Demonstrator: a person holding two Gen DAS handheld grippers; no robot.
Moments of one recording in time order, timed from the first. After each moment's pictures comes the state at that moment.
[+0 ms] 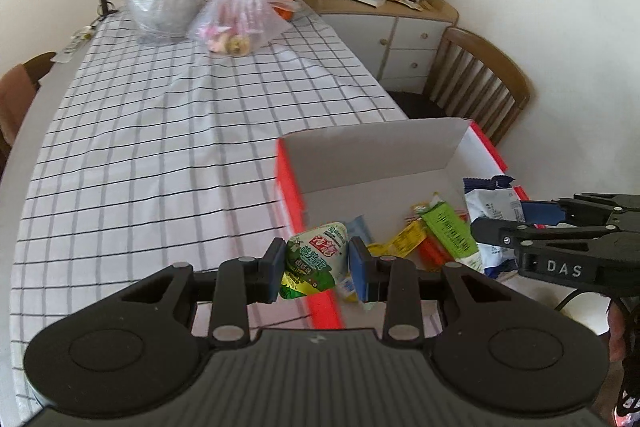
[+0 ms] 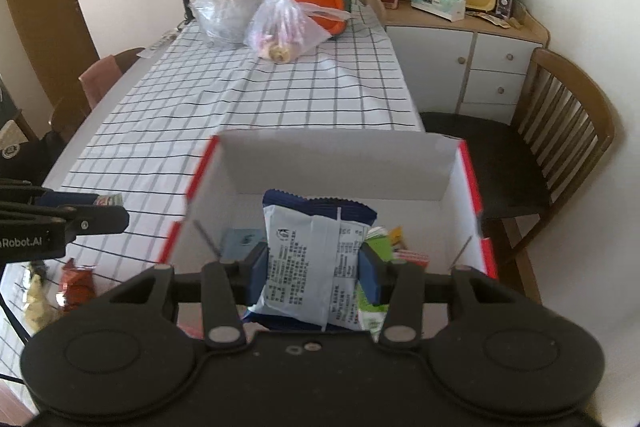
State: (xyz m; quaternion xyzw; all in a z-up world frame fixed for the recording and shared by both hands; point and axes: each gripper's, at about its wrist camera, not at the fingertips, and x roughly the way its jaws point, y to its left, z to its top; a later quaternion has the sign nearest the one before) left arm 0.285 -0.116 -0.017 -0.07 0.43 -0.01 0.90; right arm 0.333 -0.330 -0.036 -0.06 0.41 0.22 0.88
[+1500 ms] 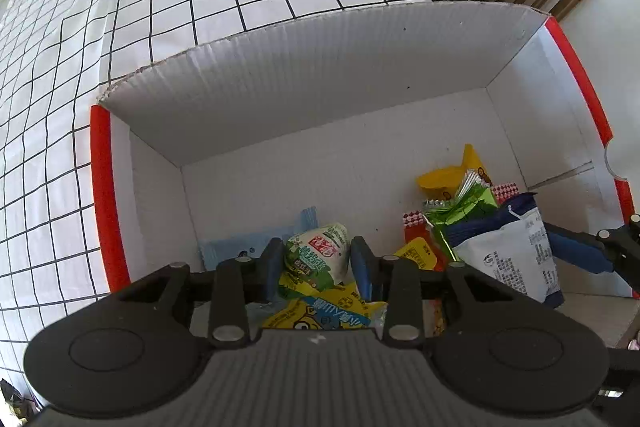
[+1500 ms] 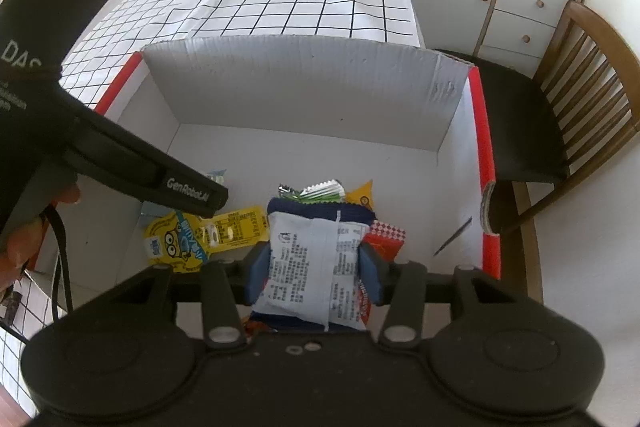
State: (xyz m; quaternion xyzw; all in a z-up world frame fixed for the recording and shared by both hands) left arm 0.447 -0.193 -0.133 -0.02 0.62 0.01 0.79; right arm 0.402 -0.346 -0.109 -0.10 0.49 0.25 0.83
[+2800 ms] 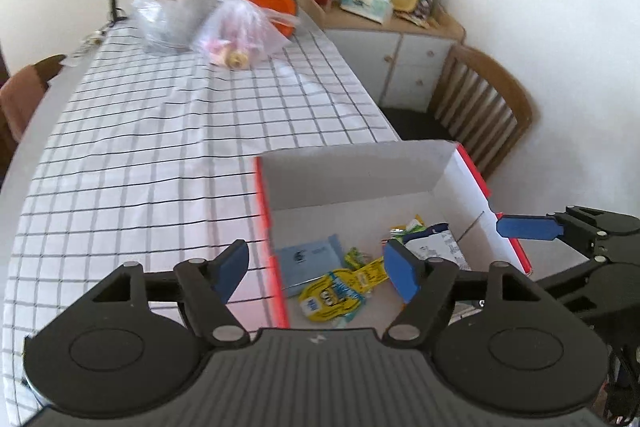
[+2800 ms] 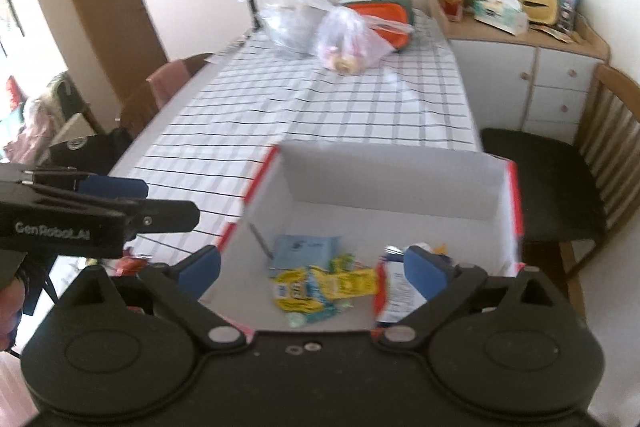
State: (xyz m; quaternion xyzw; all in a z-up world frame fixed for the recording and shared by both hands) left arm 0.274 -0.143 0.005 -0.09 0.41 0.02 0.91; right arm 0.327 -0.341 -0.020 -0.04 0.39 0.35 0.85
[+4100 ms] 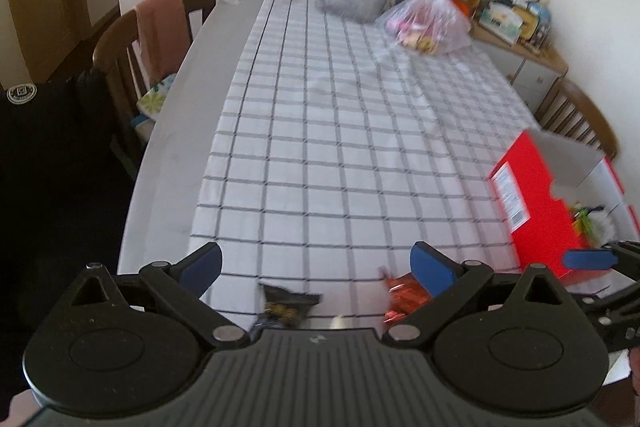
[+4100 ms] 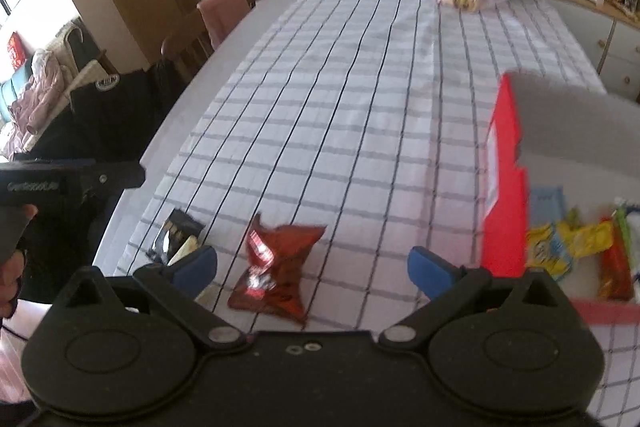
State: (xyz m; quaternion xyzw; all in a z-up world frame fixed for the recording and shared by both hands) left arm 0.147 0.138 -0.058 -0.14 0.42 0.11 0.89; right arm 0.229 -0.115 -0.073 -0.07 0.47 0.34 0.81
